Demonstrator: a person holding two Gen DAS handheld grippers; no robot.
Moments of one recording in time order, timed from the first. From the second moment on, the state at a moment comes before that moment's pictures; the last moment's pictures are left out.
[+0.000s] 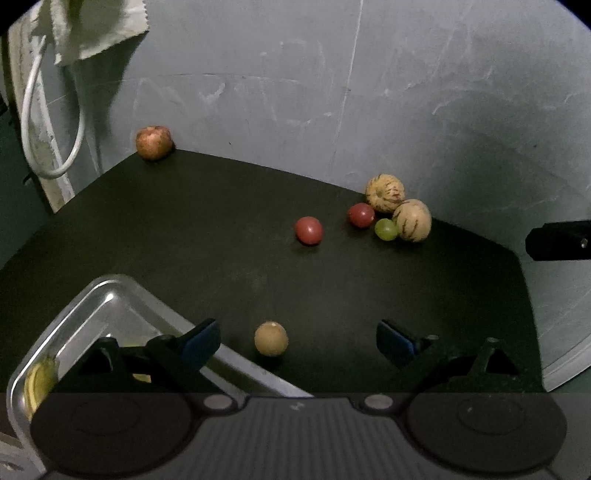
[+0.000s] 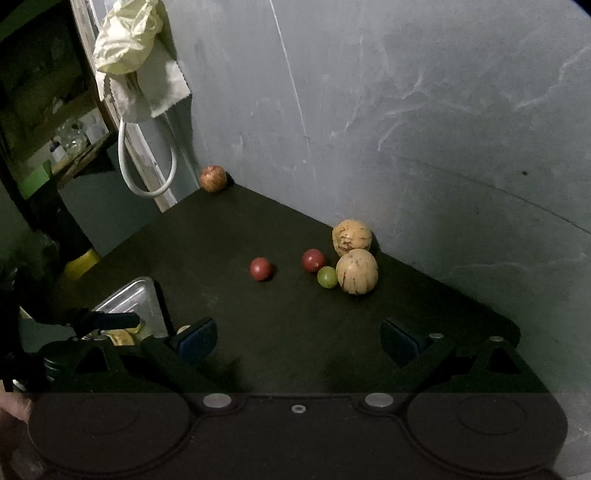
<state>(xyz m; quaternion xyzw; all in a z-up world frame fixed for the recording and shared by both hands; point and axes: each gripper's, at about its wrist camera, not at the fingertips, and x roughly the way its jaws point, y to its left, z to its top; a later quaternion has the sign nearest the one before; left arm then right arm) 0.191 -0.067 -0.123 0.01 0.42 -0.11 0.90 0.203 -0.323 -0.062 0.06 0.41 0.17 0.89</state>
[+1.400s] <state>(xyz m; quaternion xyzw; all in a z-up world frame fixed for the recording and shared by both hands) 0.234 -0.069 -0.168 0.06 0.48 -0.12 0.86 0.342 -0.299 -0.161 -0.15 0.43 0.25 0.85</state>
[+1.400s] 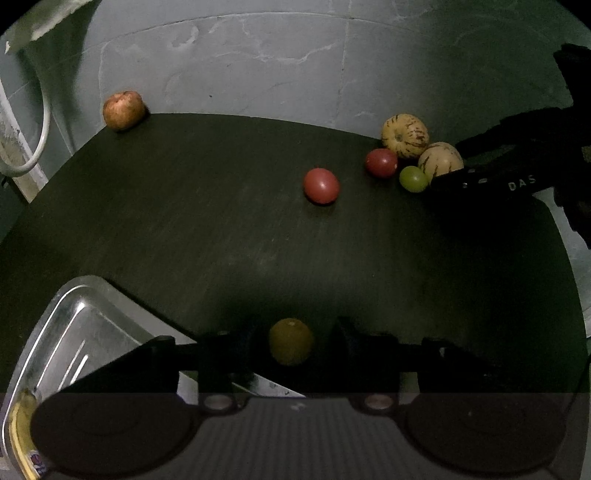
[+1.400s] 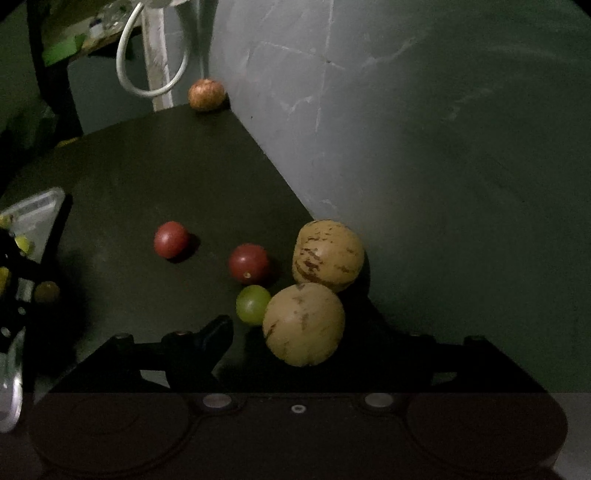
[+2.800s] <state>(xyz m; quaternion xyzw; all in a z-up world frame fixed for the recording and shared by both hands) 0.220 -0.079 -0.166 0.01 0.45 -0.09 0.89 0.264 -0.287 -0.146 -0.04 0.46 0.23 0.86</state>
